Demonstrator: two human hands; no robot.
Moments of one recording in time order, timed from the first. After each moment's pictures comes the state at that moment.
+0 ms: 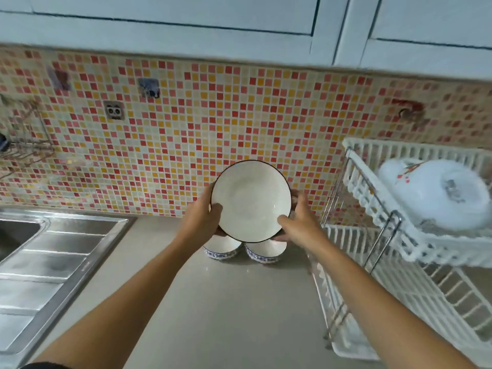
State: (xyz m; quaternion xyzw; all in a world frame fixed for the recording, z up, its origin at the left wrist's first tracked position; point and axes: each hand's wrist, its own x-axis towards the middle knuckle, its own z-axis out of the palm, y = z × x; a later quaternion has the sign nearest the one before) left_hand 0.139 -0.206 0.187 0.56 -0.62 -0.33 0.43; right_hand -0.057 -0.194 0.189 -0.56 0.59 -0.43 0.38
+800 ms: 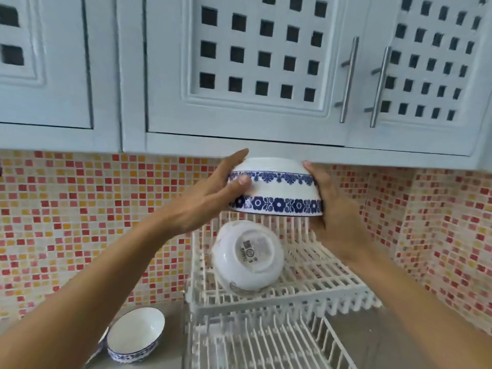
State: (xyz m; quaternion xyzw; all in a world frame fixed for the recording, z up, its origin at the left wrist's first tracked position) left_hand -0.157 -0.162 0.366 0.23 -0.87 -0.25 0.35; right_hand -0.384 -0.096 0.337 -0.72 0.46 -0.43 -0.28
